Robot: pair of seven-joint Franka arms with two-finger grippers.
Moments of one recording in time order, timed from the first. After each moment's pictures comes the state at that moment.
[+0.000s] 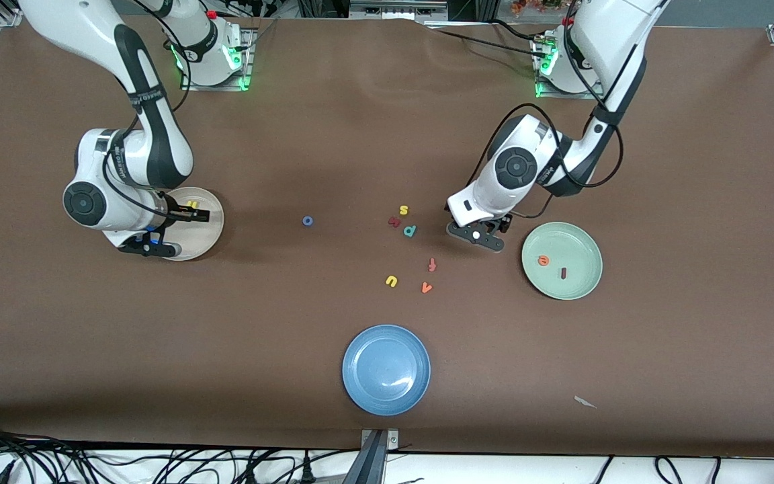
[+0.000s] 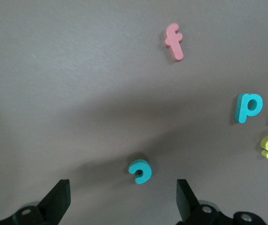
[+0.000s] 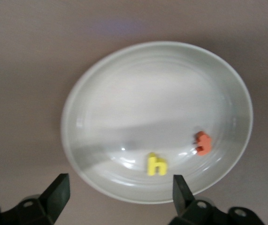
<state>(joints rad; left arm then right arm) -0.30 0.48 -0.26 -2.05 0.02 2.46 -0.20 0.41 0.36 -0.30 -2.04 0.16 2.08 0.15</state>
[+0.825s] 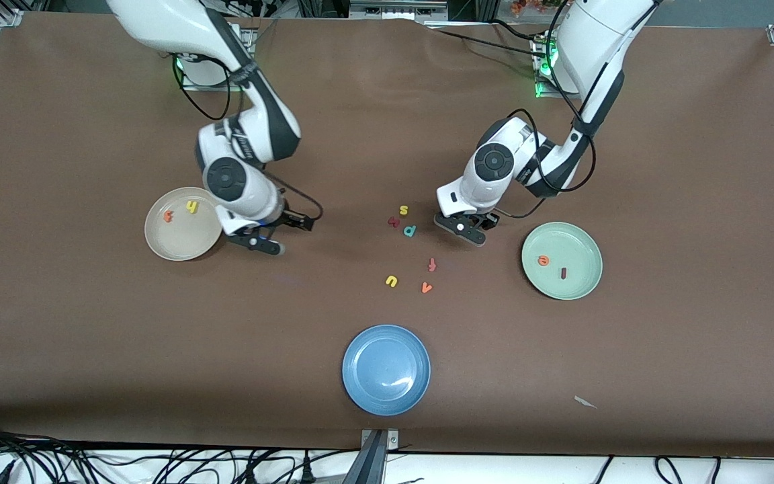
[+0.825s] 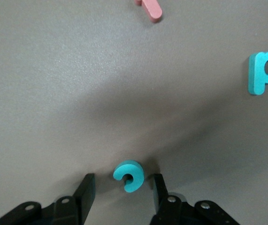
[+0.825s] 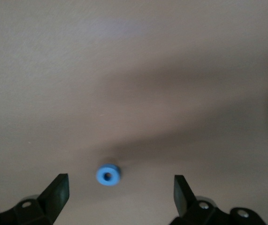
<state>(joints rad) -0.33 0.54 -0.26 -2.07 0.15 2.52 -0.20 0.54 0.49 -0.03 -1.98 0.16 2.37 0.69</state>
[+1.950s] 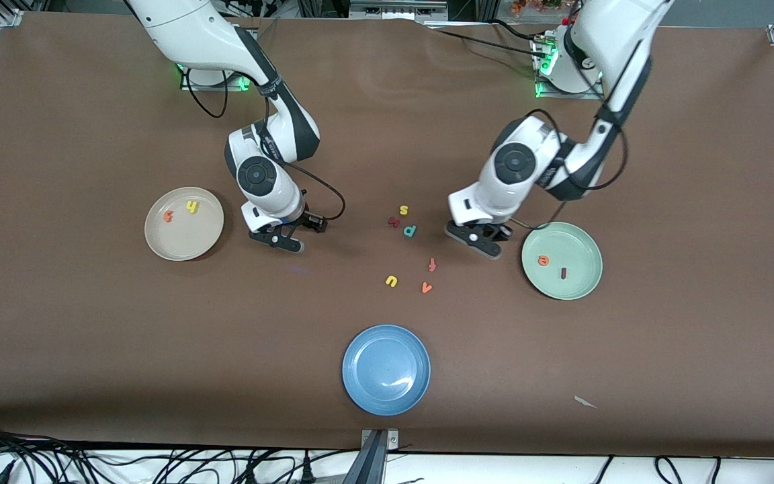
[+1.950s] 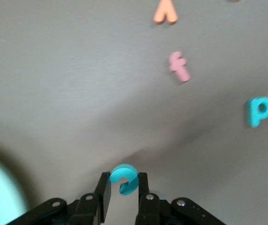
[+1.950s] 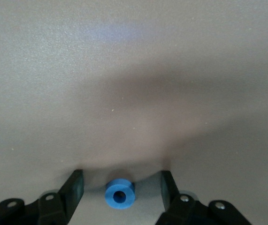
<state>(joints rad) -0.25 0.44 -0.25 -1.97 0.15 2.36 -0.02 0.57 0.55 -0.03 -2.02 0.16 2.50 0.72</state>
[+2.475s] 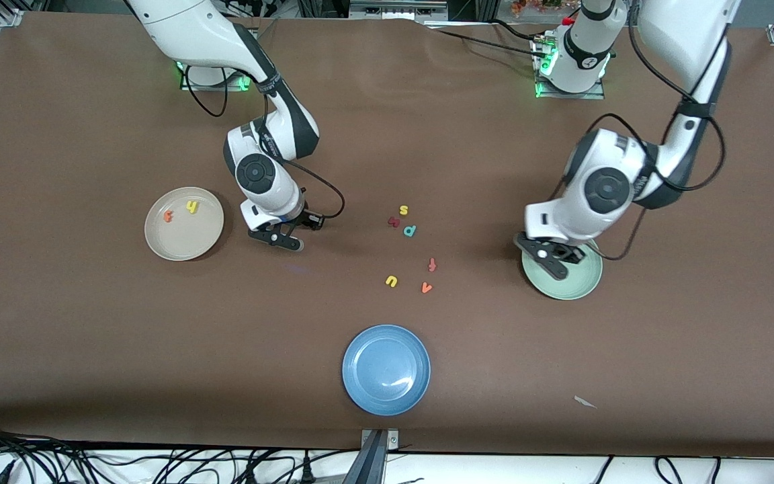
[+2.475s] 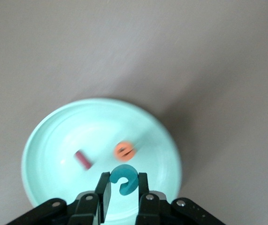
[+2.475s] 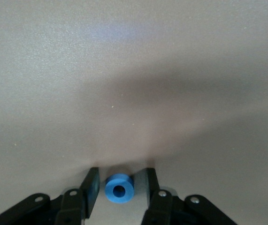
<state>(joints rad) -0.12 0.39 -0.11 -1.98 0.15 2.28 0.51 0.57 0.53 -0.03 -2.03 0.16 2.50 0.72</state>
